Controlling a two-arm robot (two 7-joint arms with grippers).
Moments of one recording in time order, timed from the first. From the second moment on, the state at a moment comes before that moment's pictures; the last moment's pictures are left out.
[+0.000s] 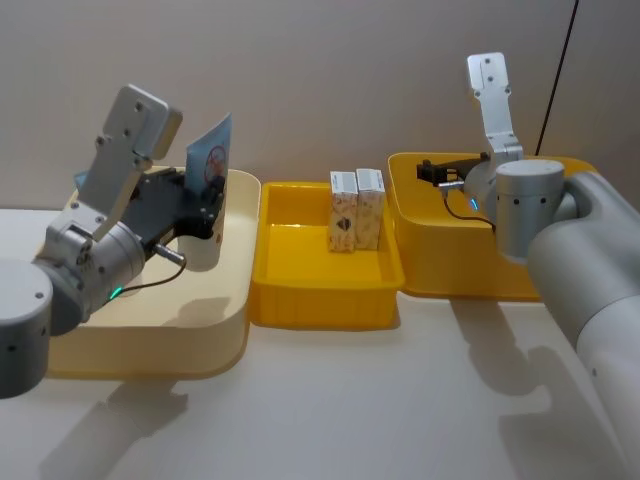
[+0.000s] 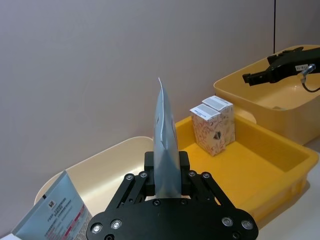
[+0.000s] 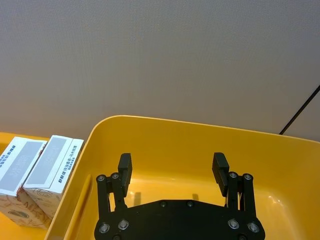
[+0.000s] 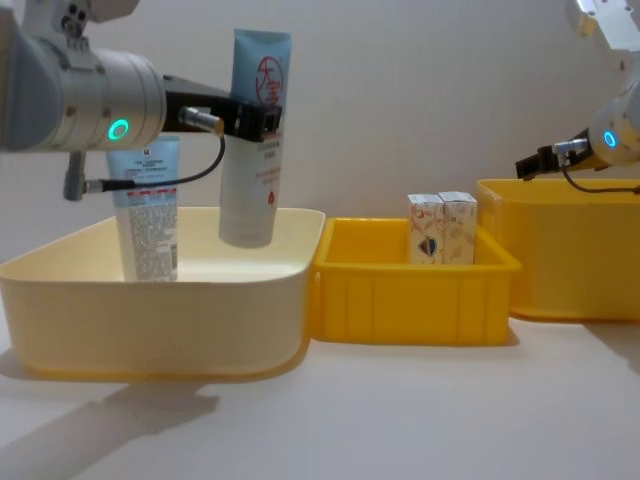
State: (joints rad) left arm -0.54 0.30 0.42 -1.55 -0.20 0.35 -0.16; right arm 1.08 0.03 -0.16 -0.49 0.01 0.33 -0.06
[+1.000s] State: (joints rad) left arm -0.58 0.28 0.39 -1.54 -0.21 0.32 -0.22; right arm 1.08 0.03 -0.16 -0.49 0.01 0.32 -0.05
